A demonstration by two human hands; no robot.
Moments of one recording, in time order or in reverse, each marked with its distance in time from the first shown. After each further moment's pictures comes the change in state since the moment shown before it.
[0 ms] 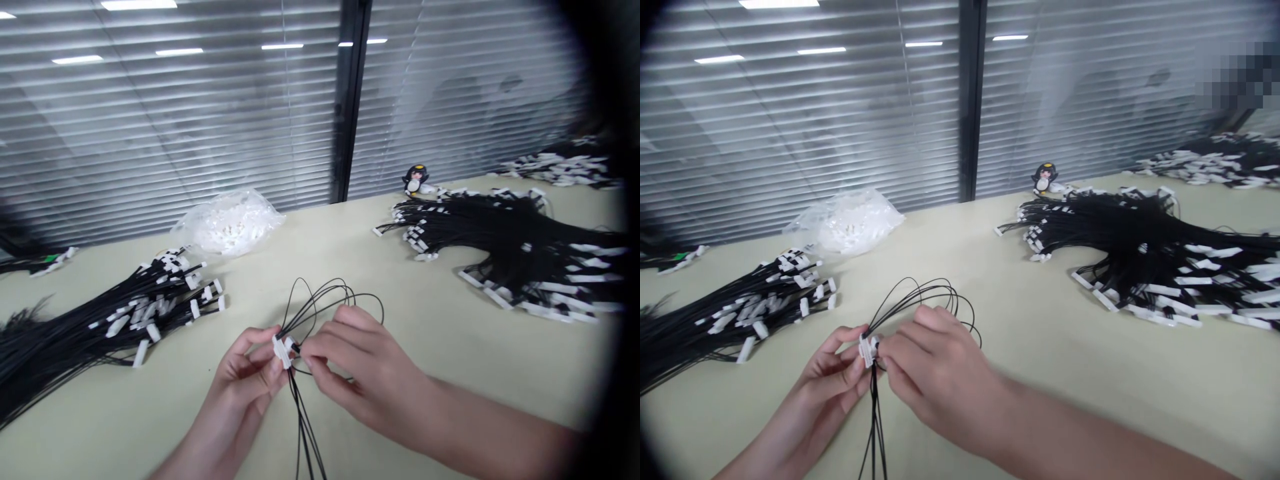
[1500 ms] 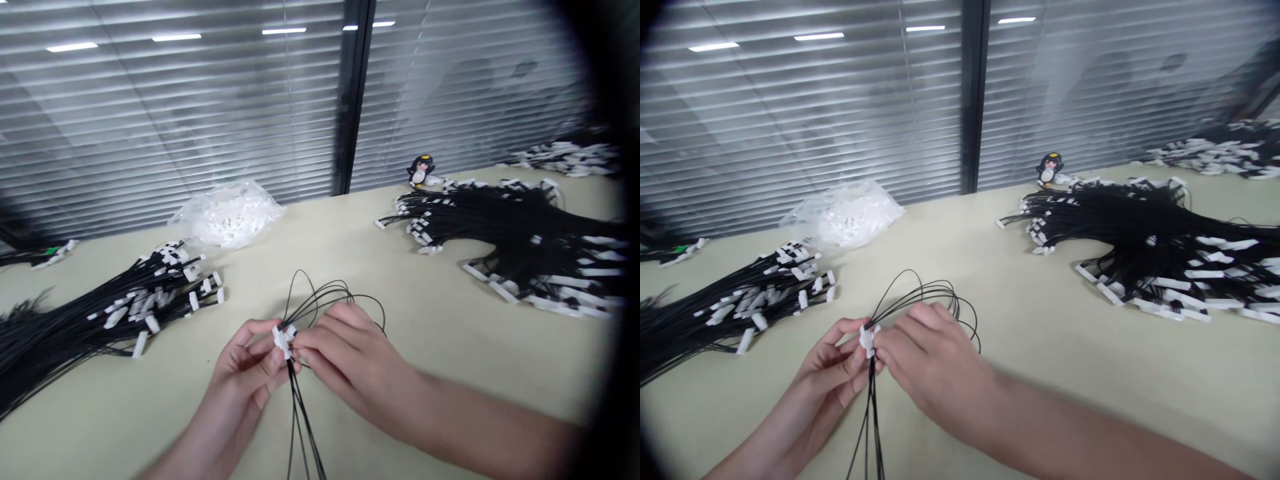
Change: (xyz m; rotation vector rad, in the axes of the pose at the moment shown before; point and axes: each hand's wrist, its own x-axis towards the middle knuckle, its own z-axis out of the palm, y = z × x) left_hand -0.003 0.002 0.009 0.052 0.044 -0.015; right_hand -0.003 0.001 0.008 -0.122 0.005 -0.019
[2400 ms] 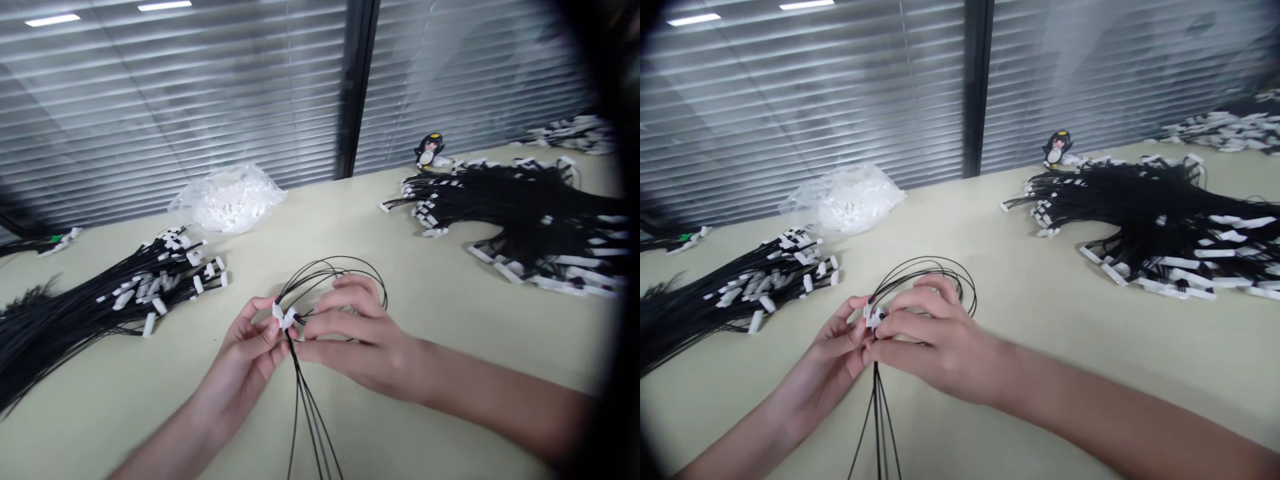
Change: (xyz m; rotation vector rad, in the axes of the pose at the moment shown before) left_hand 0.002 0.002 -0.003 -0.097 0.003 -0.028; right_hand -0.005 0.013 0.000 0.035 0.150 -0.243
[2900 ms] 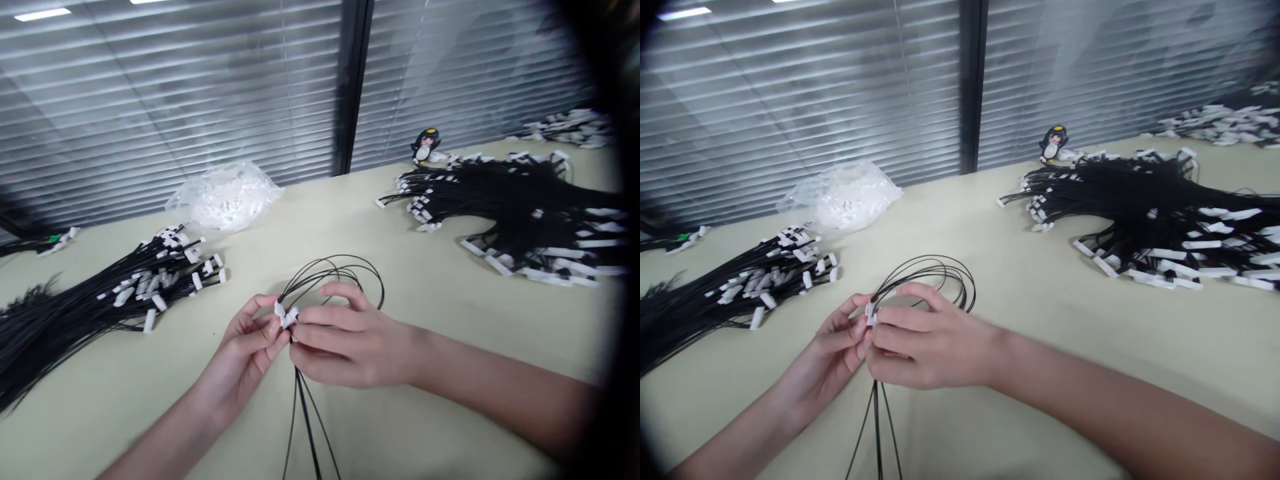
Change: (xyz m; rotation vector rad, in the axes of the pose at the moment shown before) left_hand 0.000 0.002 -0.002 0.027 0.024 -0.064; right_hand 0.003 -0.004 -0.002 -0.133 -0.079 -0.224
